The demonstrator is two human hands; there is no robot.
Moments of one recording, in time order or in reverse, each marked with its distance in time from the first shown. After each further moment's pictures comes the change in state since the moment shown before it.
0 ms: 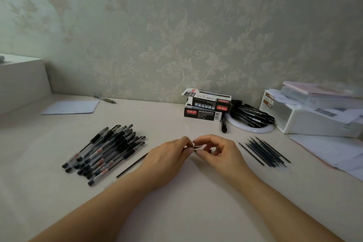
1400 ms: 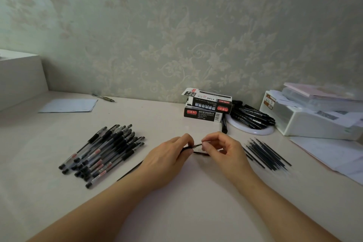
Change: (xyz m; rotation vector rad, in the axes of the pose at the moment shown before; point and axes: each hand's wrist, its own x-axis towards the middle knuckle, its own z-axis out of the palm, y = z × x) left_hand 0.003 0.002 -0.005 -0.095 0.012 0.023; right_hand 0.004 0.005 -0.002 0.020 0.135 0.013
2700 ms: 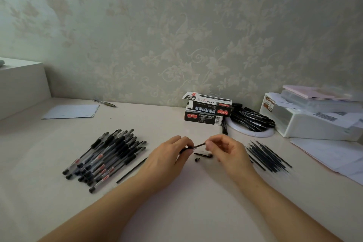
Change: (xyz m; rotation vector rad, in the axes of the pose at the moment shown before) left_hand 0.001 0.002 -0.005 -0.014 0.104 0.024; right_hand 0.003 -0.003 -0.002 0.153 0.040 0.101
